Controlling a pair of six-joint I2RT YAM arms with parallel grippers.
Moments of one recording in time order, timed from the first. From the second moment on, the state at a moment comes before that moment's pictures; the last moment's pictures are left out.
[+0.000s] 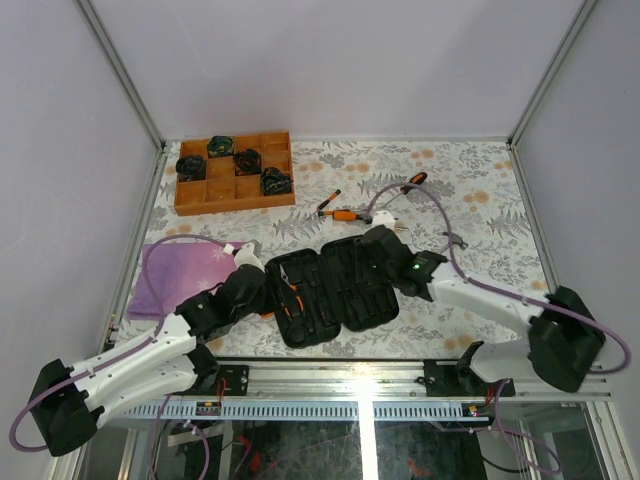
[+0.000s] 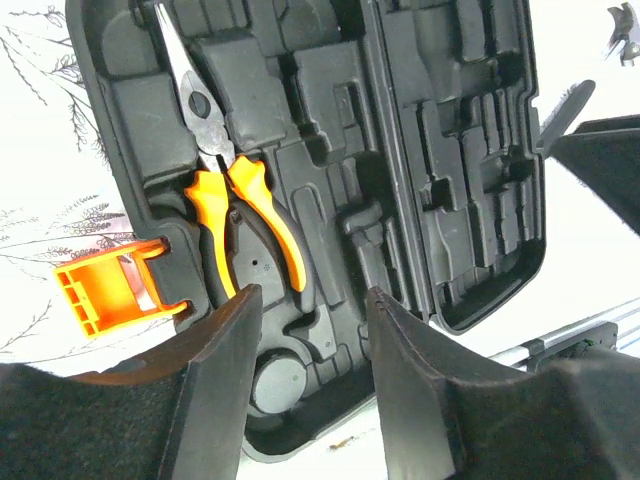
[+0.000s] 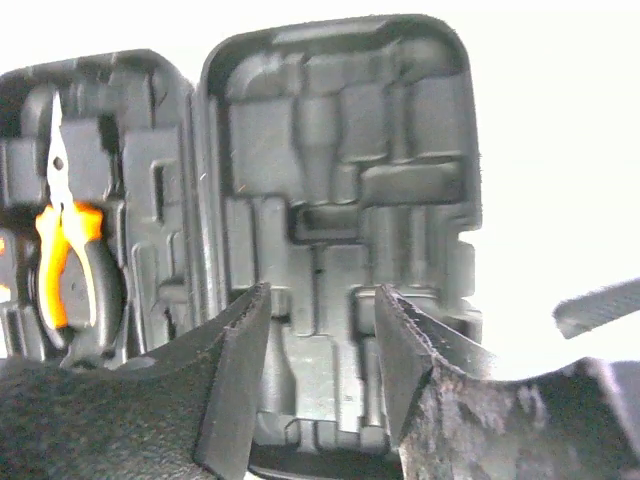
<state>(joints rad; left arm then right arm) -0.83 0.80 0.43 -0.33 -0.19 -0.95 0.85 1.39 0.82 -0.28 0.20 0.55</state>
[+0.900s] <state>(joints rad) -0.83 0.88 0.80 -0.61 -0.26 -0.69 0.46 1.50 0.77 -0.48 0.43 0.81</state>
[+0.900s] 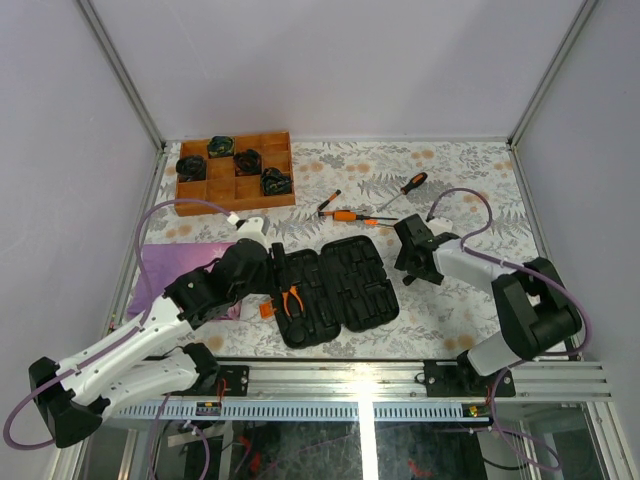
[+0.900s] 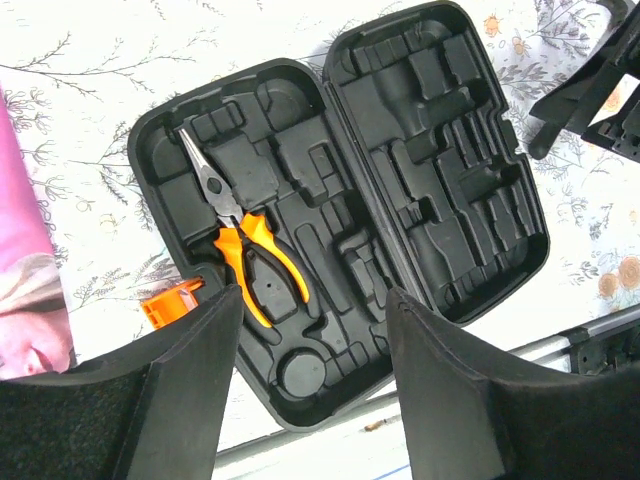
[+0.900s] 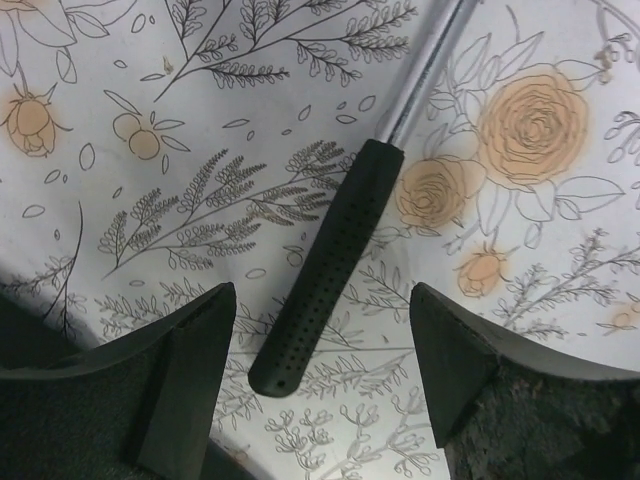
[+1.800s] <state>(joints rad) -0.83 0.86 0.79 -0.63 -0.28 -0.69 0.36 1.39 0.63 -0.37 0.33 0.82</state>
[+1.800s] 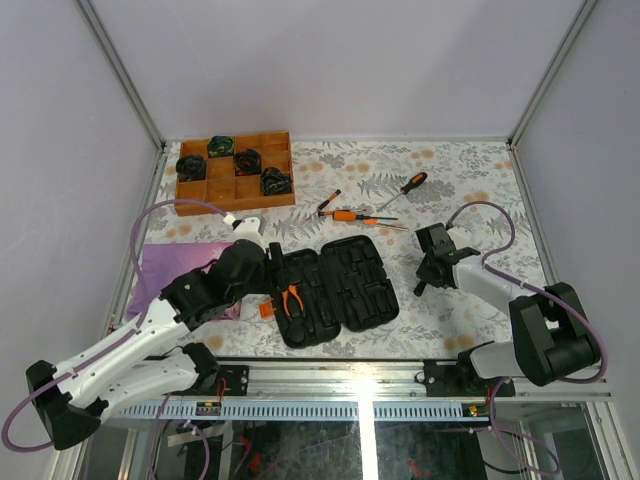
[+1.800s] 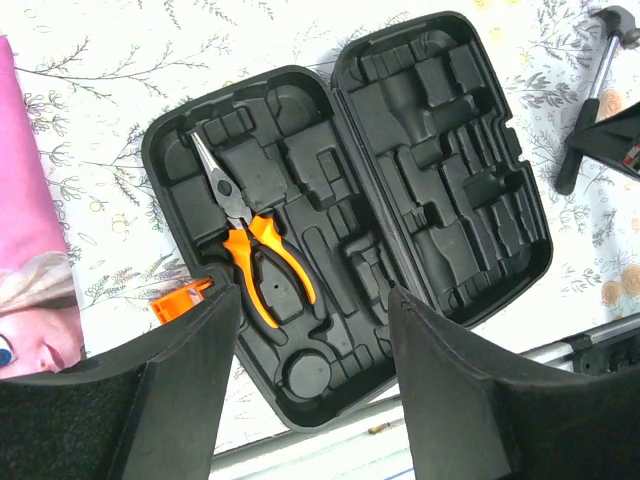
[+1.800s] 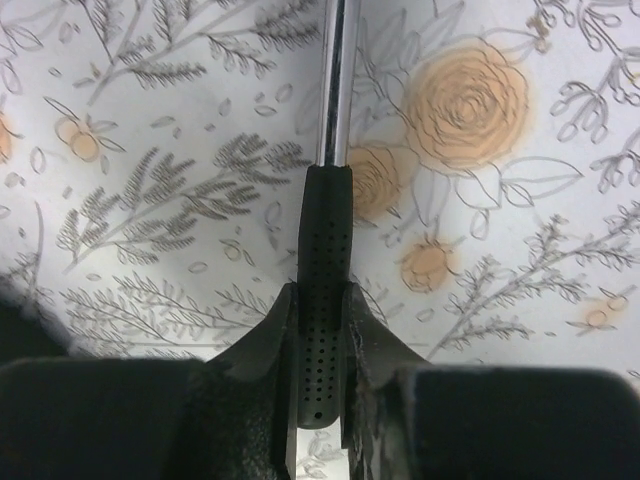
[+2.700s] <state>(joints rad) -0.83 0.71 0.58 -0.48 -0.18 -0.86 0.35 0.88 0.39 -0.30 -0.10 0.58</state>
